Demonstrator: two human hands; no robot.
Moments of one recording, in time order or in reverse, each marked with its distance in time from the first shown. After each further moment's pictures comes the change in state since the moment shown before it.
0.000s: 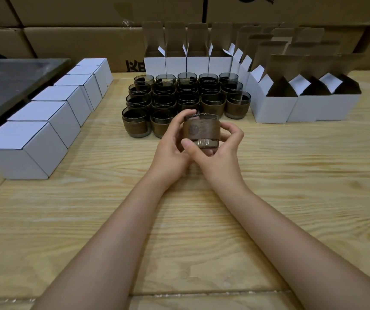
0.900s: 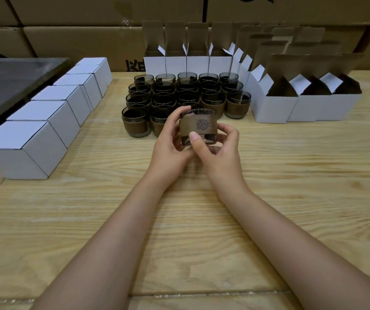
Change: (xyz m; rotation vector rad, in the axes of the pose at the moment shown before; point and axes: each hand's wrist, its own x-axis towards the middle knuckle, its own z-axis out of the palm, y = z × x) left_hand -0.002 0.000 -0.001 0.060 0.081 0.009; right_hand 0.002 0.004 -0.001 0.013 0.011 -0.003
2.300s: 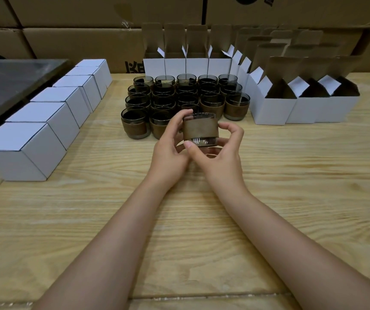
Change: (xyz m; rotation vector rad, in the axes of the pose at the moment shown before) left_hand 0.001 -0.003 0.003 0.011 0.015 0.015; right_hand -0.003 -0.004 -0.001 -0.106 0.029 -0.035
